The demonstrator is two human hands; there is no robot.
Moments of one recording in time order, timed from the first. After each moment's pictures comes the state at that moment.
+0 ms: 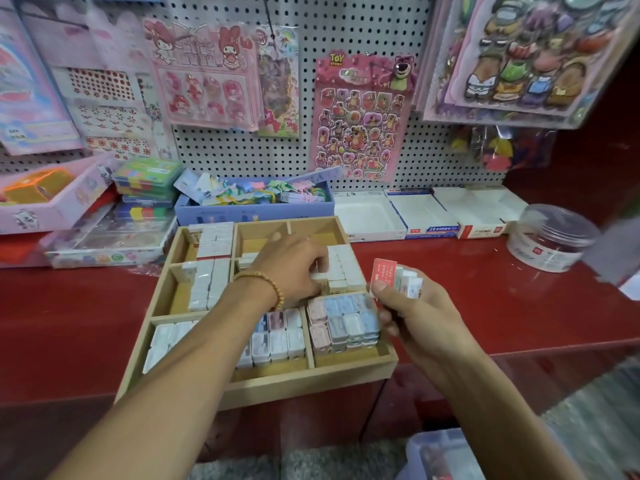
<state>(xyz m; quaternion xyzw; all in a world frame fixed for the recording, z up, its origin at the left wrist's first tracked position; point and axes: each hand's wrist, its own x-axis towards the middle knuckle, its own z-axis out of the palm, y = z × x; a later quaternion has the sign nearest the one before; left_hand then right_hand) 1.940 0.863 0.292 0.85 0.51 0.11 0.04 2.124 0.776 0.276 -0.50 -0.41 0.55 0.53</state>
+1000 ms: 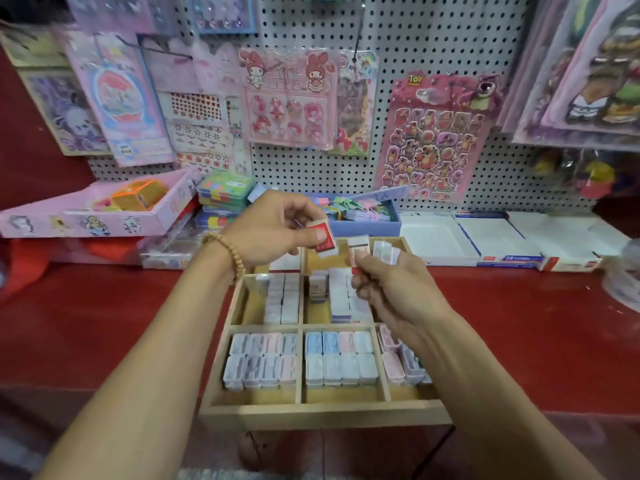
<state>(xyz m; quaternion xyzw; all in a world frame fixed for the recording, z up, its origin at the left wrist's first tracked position) 1.830 0.869 0.355 0.71 0.50 0.36 0.33 2.016 0.840 0.308 -0.42 -0.42 0.62 0.51</state>
